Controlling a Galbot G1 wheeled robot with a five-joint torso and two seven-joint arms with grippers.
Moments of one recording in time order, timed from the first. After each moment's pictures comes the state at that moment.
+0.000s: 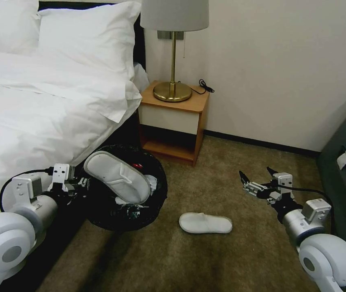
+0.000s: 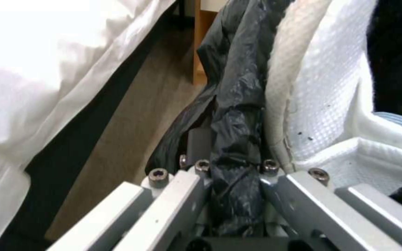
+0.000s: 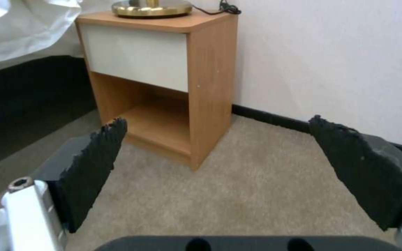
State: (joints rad) left arm 1.46 -0.77 -0.78 -2.38 -1.09 0.74 -0.40; right arm -1.51 1.05 0.64 2.22 0.54 -0.33 0.06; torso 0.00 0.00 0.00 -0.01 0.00
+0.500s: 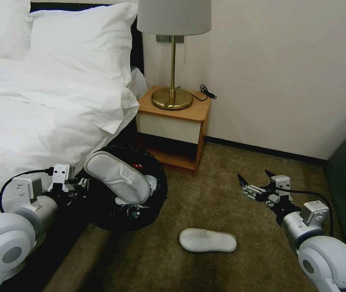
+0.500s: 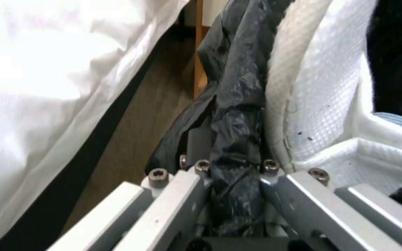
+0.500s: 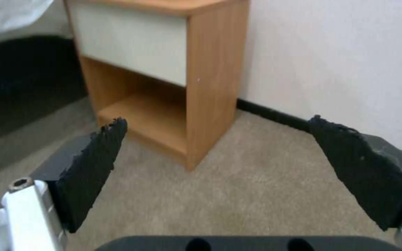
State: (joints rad) left arm 1.46 -0.77 -0.78 -2.39 -1.10 0.74 -0.40; right arm -1.54 0.99 0.66 2.21 0.54 -0.35 -0.01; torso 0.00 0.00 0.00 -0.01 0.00
